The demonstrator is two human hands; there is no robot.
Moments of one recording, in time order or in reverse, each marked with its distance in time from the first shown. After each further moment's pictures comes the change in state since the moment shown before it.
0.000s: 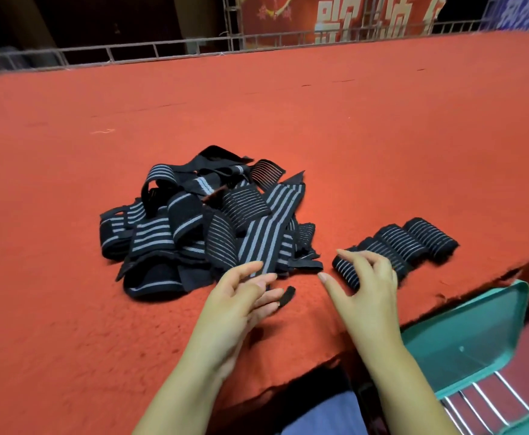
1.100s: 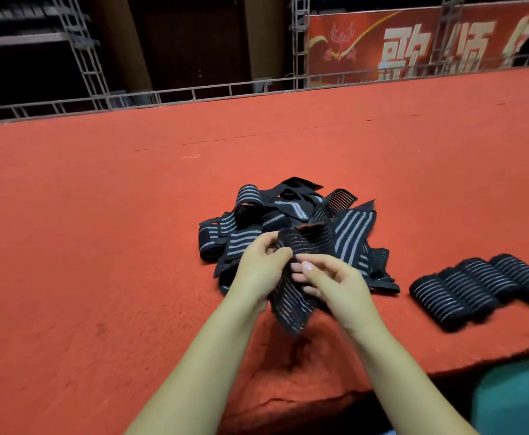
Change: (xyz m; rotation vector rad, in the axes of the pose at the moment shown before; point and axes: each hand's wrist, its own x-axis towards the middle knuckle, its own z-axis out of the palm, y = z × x) left_hand 0.019 0.065 -0.063 0.317 0.201 0.261; right_hand -0.018 -0.138 0.051 0.896 -0.570 0.200
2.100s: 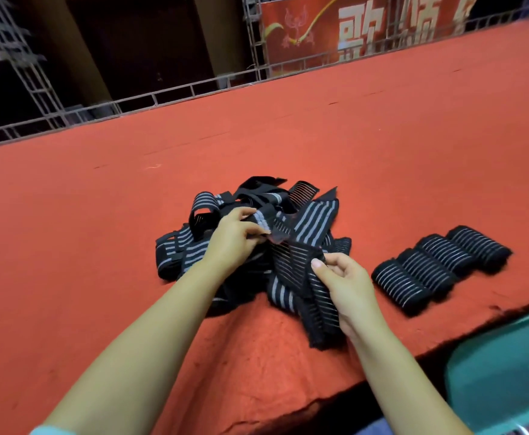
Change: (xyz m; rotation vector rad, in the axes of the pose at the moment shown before) left_hand 0.109 -0.016 0.027 0.981 -0.144 0.613; right_hand 0.023 0.032 -0.071 0.127 0.325 0.134
